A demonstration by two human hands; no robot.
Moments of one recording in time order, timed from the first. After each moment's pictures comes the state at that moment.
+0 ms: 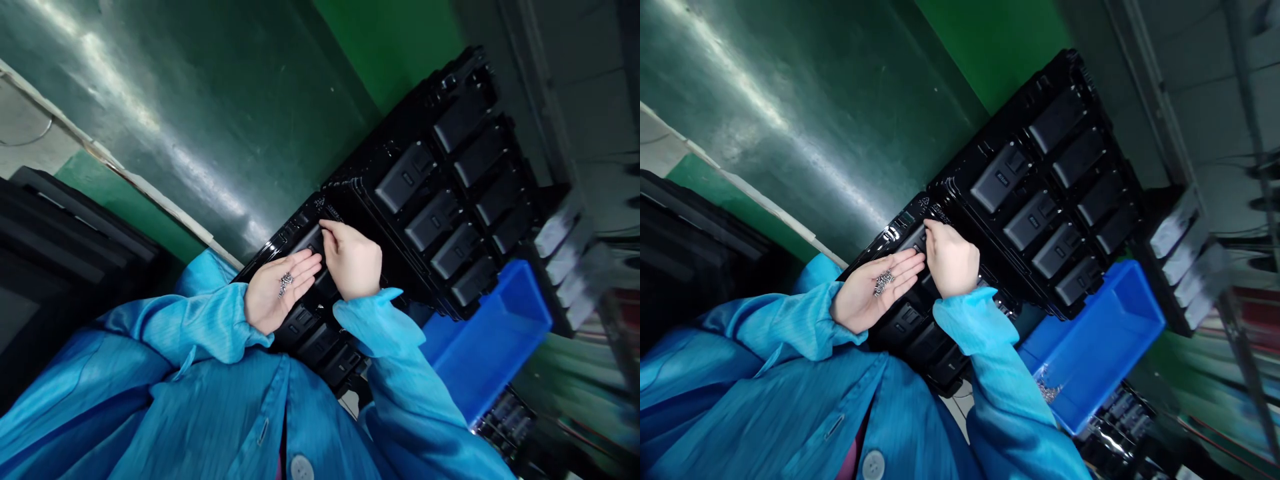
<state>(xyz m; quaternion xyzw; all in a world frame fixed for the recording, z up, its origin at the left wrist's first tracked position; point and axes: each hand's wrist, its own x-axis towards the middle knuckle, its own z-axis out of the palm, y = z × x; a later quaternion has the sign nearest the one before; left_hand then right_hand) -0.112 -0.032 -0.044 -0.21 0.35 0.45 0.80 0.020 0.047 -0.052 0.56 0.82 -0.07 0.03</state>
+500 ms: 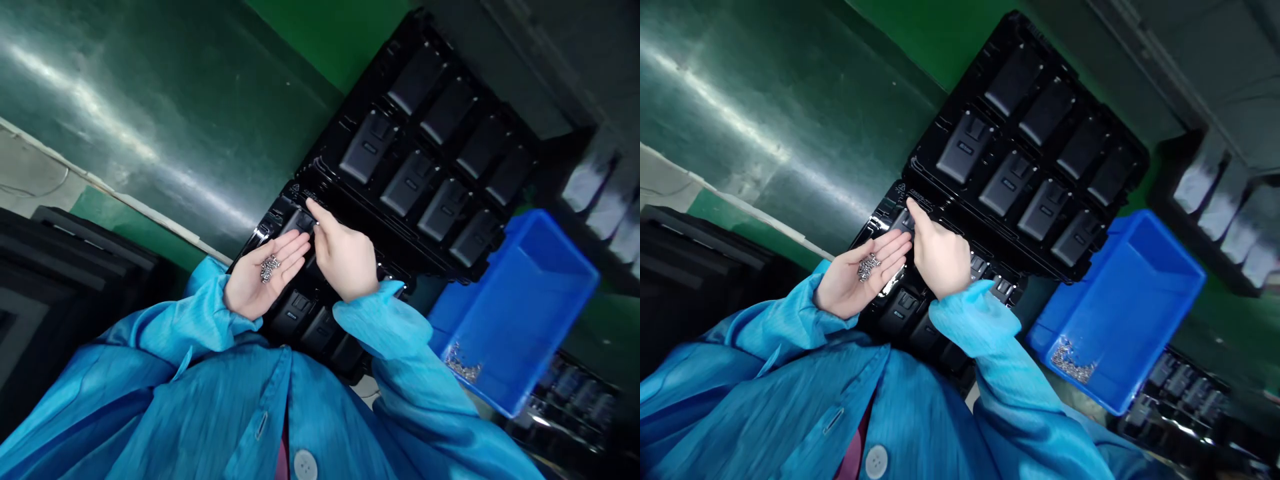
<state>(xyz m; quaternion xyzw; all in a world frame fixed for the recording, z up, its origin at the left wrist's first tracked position) -0.118 -0.031 -0.040 -0.16 0.31 0.46 0.81 0.027 0.020 -0.022 0.59 0.80 -0.12 0.00</state>
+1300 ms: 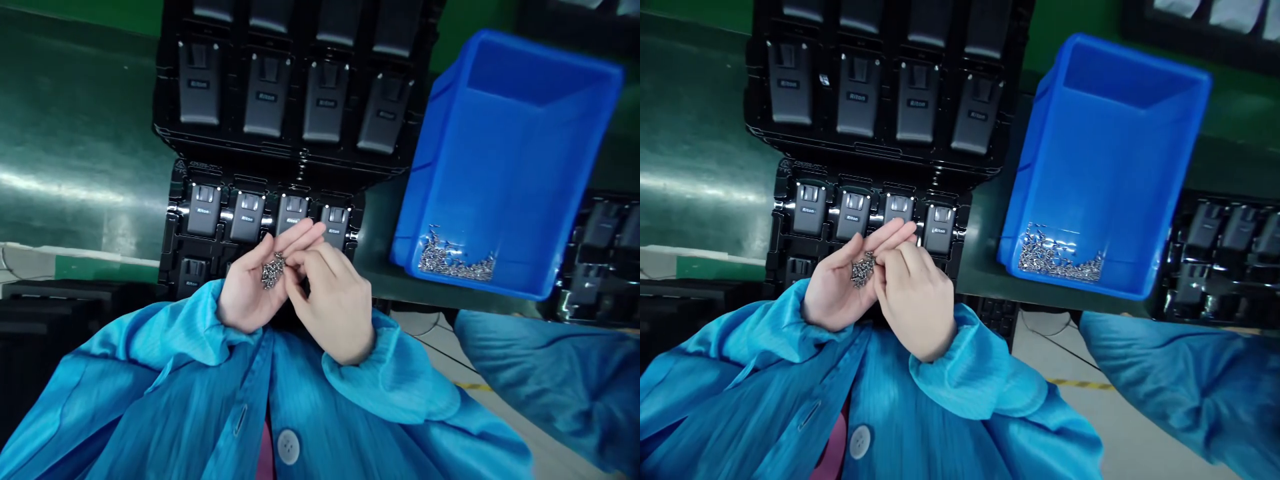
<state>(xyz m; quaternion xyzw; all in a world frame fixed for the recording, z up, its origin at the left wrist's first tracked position) -0.006 -0.055 -0.009 -0.02 0.26 0.31 0.91 0.110 -0.103 0.003 0.67 0.71 -0.09 -0.21</state>
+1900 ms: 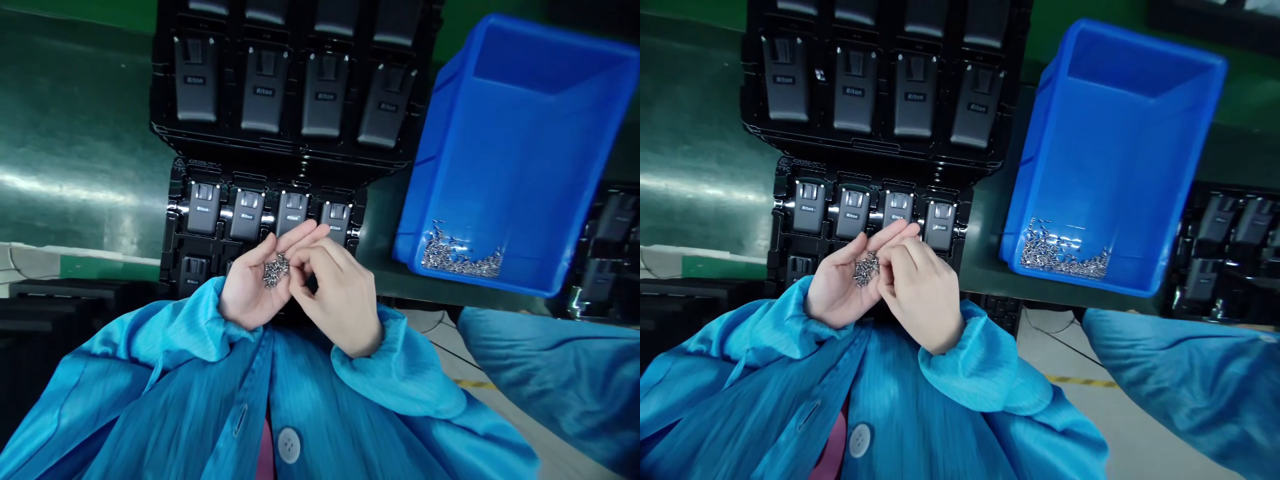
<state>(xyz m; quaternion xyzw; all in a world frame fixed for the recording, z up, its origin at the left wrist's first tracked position) -0.005 -0.054 -0.009 -0.03 0.27 0.28 0.92 0.123 -0.102 -0.003 0.64 0.71 -0.13 -0.25</state>
